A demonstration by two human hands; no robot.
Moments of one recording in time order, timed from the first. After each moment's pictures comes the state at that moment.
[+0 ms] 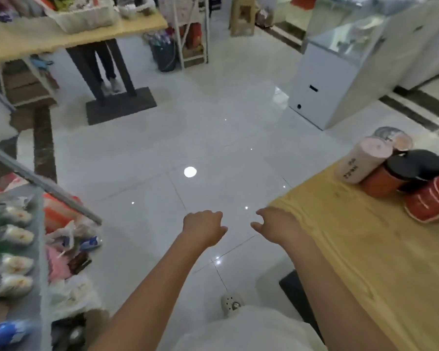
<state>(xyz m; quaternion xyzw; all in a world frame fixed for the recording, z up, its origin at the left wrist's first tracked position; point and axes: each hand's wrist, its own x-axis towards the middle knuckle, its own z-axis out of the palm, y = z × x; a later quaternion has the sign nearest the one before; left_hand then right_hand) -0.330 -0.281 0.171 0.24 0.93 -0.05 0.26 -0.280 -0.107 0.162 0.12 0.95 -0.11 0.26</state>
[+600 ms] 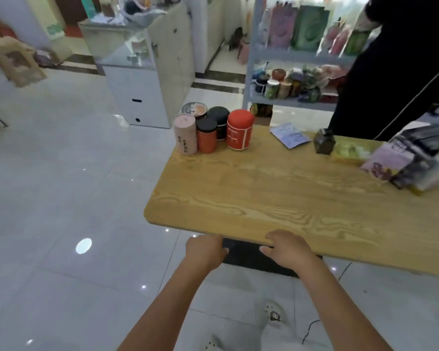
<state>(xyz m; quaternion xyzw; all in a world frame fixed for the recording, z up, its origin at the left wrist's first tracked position) -0.144 -0.146 0.166 0.59 0.77 -0.08 0.24 0.037 -0.058 0.174 0.48 0.82 -0.21 0.22</state>
